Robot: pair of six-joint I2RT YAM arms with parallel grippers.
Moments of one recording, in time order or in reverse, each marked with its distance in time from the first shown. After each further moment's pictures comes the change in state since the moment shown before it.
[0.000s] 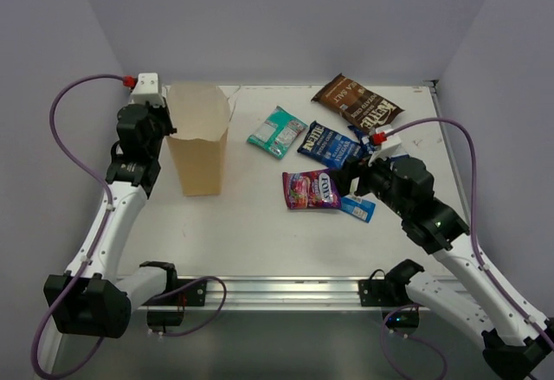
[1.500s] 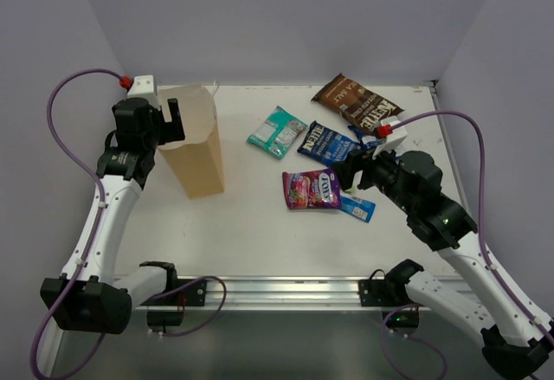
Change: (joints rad) left arm 0.008 0.024 0.153 -0.411 -0.073 -0.077; right arm 0.000 0.031 0.103 -0.037 0.011 -0.027
